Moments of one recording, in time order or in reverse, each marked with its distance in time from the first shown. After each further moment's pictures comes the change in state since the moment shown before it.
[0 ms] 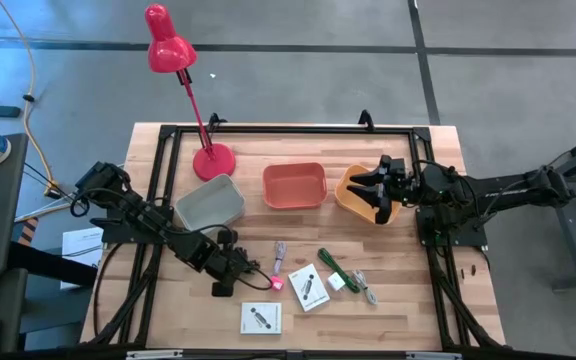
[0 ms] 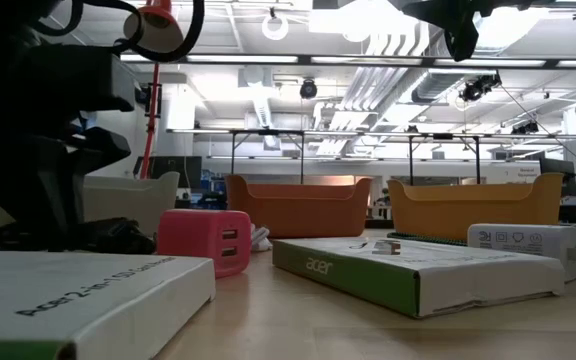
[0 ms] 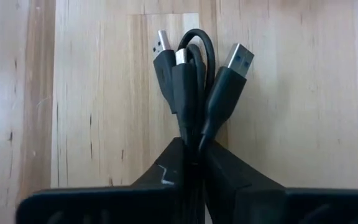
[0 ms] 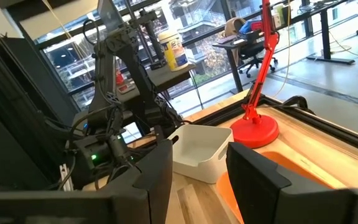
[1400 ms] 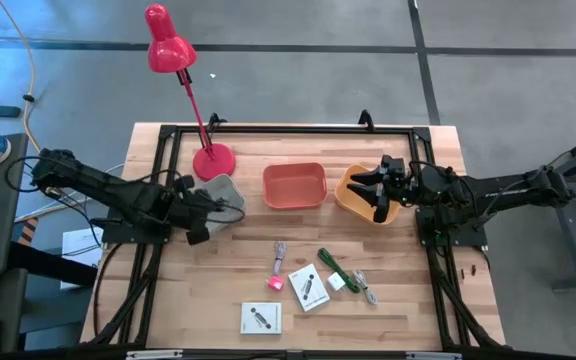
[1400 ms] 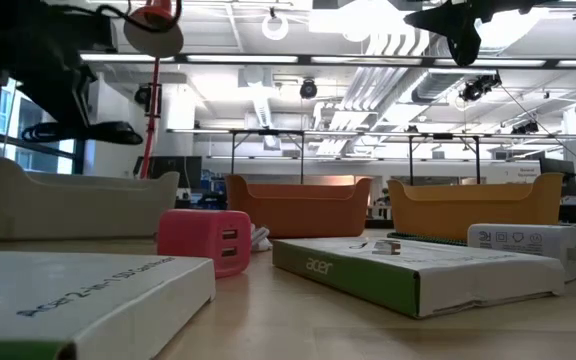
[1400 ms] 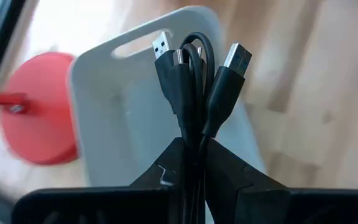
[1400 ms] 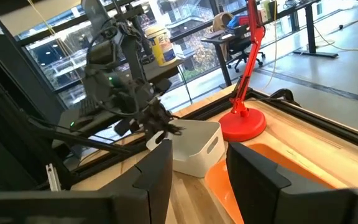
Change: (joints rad) left arm 0.258 -0.629 0.000 -0.716 -0.229 -0.031; right arm 0.000 0.000 0.000 -0.038 0.040 0.018
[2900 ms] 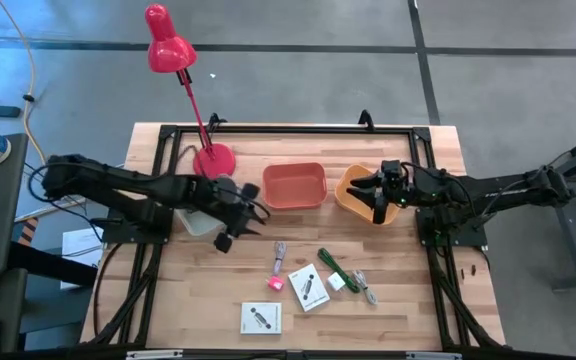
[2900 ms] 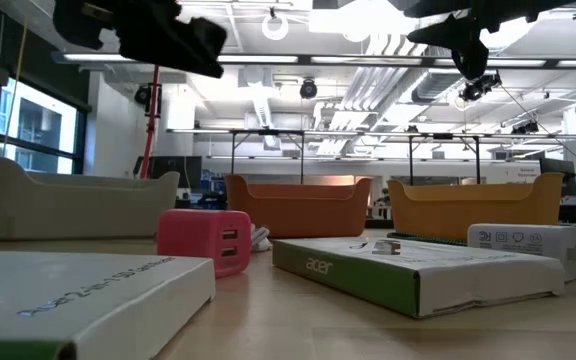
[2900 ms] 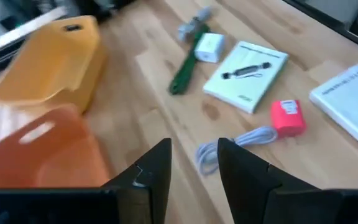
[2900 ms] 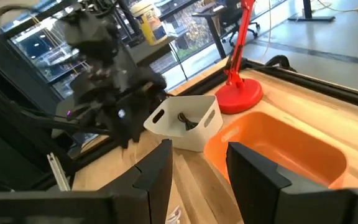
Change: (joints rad) left arm 0.212 0.270 0.082 0.816 0.644 0.967; right arm 0.004 0.000 0.000 -0.108 -0.005 0.122
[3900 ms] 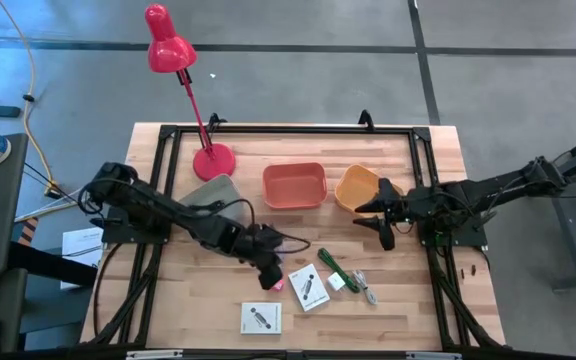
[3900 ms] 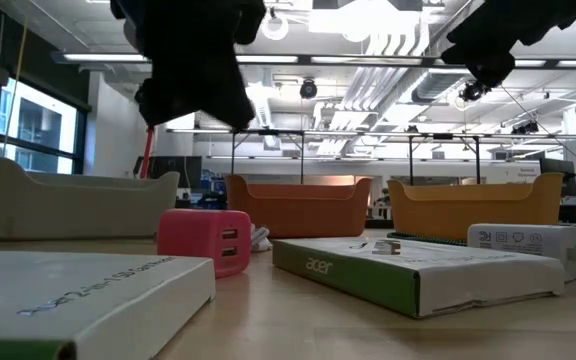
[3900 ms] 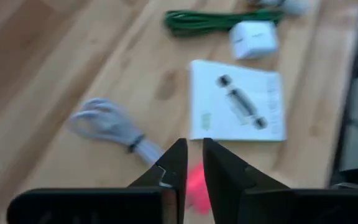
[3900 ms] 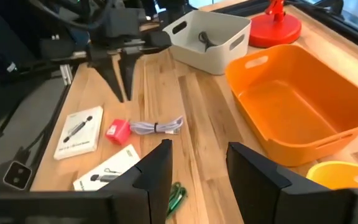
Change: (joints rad) left arm -0.290 0.436 0.290 -0.092 -0.346 -1.319; right arm 0.176 0.000 0.000 -0.265 -0.048 -0.150
